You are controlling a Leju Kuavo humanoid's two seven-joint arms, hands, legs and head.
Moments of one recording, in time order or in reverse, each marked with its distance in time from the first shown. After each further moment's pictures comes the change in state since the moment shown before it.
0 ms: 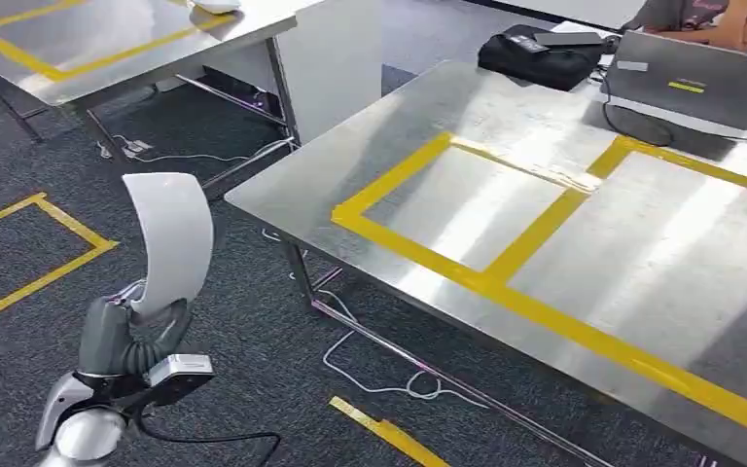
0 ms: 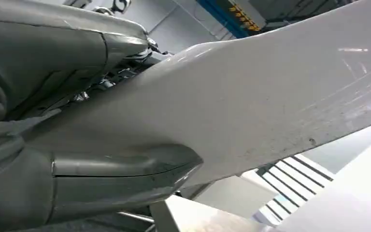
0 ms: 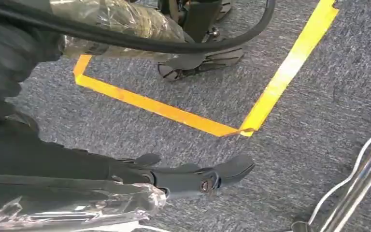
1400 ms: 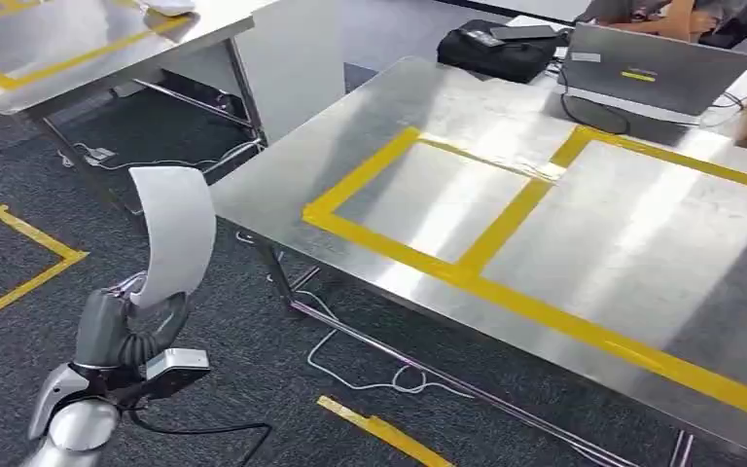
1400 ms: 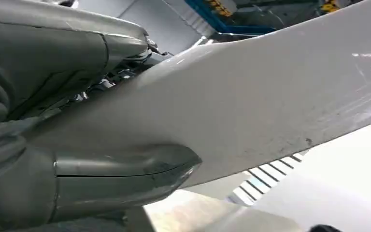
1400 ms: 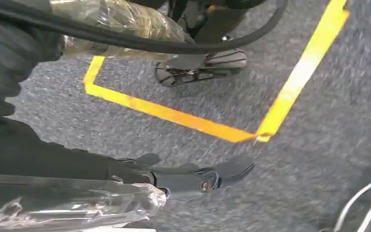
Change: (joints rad) left arm -0.035 -0.003 0.031 0.003 -0.031 -0.056 -0.002; right arm 0.000 -0.006 0.010 0.000 0.014 0.019 0.009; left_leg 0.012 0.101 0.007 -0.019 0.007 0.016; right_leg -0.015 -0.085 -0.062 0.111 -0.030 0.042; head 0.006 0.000
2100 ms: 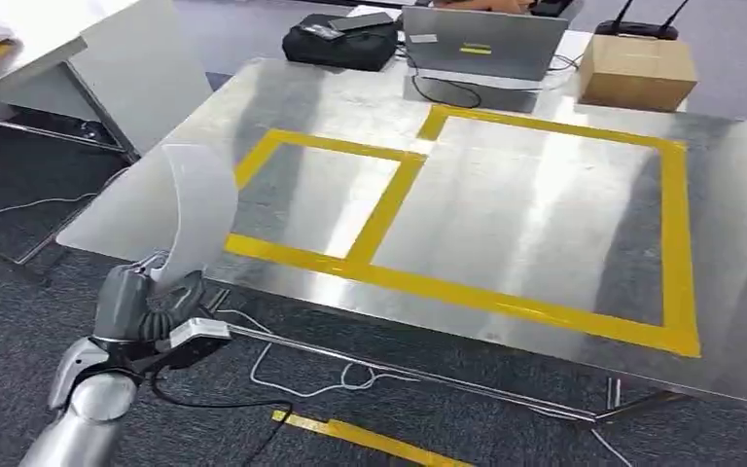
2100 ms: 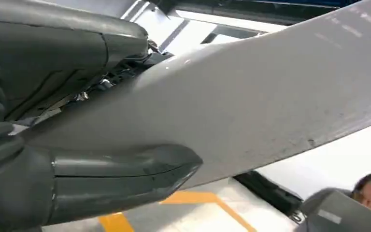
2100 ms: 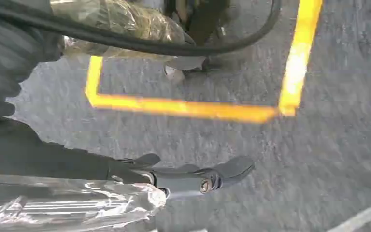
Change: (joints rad) left arm -0.124 0.006 -0.022 0.104 -0.046 0.009 0.044; right arm -0.003 0.007 0.008 0.000 0.012 0.006 0.011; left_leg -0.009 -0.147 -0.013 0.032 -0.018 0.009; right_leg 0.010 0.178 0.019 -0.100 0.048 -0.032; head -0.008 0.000
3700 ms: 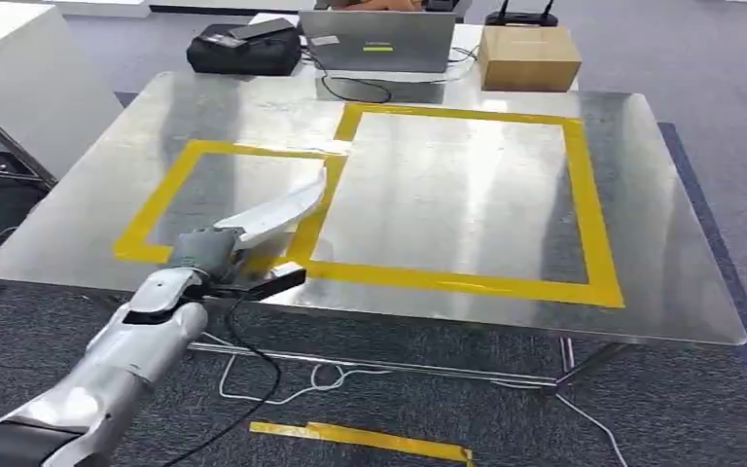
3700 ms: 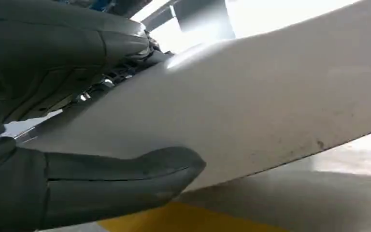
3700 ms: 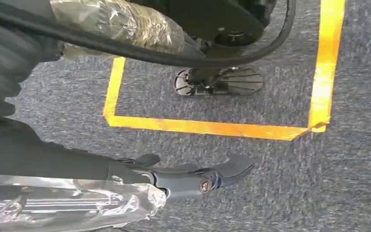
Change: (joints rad) left arm -0.531 0.010 -0.122 0.784 -0.676 -0.024 0.539; right arm -0.021 -0.002 0.068 -0.001 0.069 0.086 0.029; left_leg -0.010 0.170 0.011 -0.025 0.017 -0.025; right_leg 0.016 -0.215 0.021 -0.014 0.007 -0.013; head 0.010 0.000
